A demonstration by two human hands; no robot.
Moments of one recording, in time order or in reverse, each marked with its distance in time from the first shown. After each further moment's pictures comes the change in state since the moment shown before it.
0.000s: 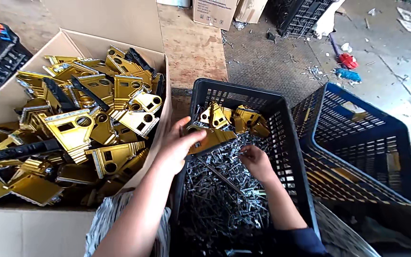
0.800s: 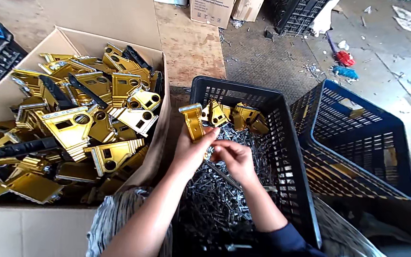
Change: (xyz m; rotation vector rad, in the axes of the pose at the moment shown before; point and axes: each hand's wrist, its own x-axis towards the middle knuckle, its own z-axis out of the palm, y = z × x) left_hand -0.014 -0.014 0.028 -0.071 -0.051 0.258; right_hand -0.013 -0.080 0.051 0.508 0.124 -0.475
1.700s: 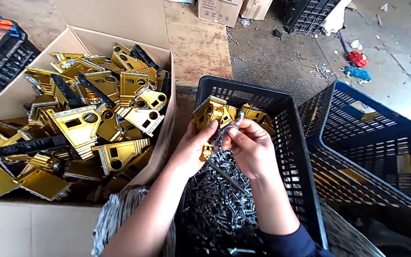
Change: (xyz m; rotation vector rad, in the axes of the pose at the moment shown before) left_hand 0.009 0.007 -0.010 -0.424 -0.159 -0.211; right_hand 0.030 -0.065 0.005 0.669 0.024 0.133
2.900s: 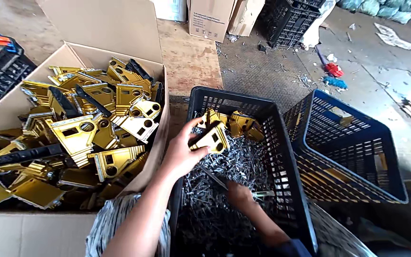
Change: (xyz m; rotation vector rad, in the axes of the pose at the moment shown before) left_hand -0.003 0.014 -0.011 1.053 0.101 0.181; right_hand -0.088 0.087 -0.104 -1.750 -0.311 1.057
